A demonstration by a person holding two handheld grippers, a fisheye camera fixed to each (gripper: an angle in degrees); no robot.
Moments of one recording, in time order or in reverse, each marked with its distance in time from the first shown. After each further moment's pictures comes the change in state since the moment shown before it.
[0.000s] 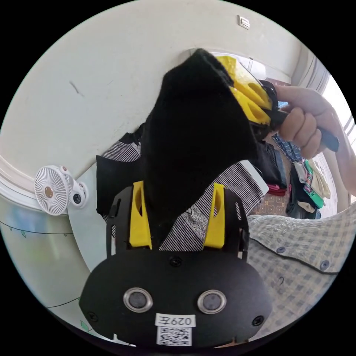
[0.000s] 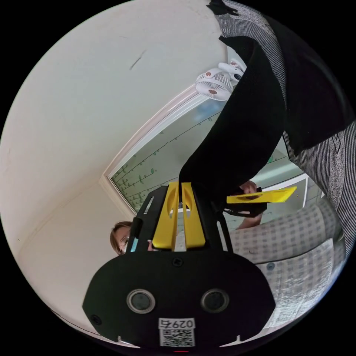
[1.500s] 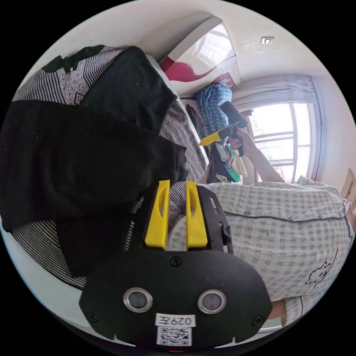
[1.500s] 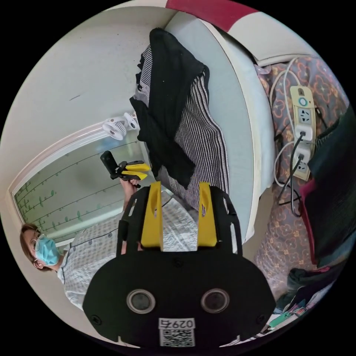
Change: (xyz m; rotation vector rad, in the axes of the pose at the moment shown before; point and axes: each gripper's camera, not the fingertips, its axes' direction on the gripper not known) left arm -0.156 0.004 0.180 -0.301 0.896 -0.013; right arm -0.036 0.207 -0.006 0.278 0.872 0.015
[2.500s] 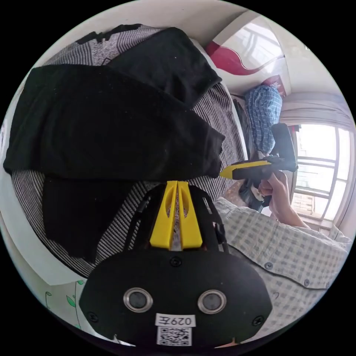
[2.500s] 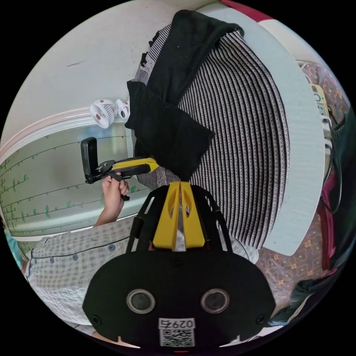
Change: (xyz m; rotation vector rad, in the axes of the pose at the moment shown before) left arm 0.023 0.089 -0.010 -0.009 -0.290 -0.215; right arm -0.179 0.181 0.079 0.135 0.177 -0.101
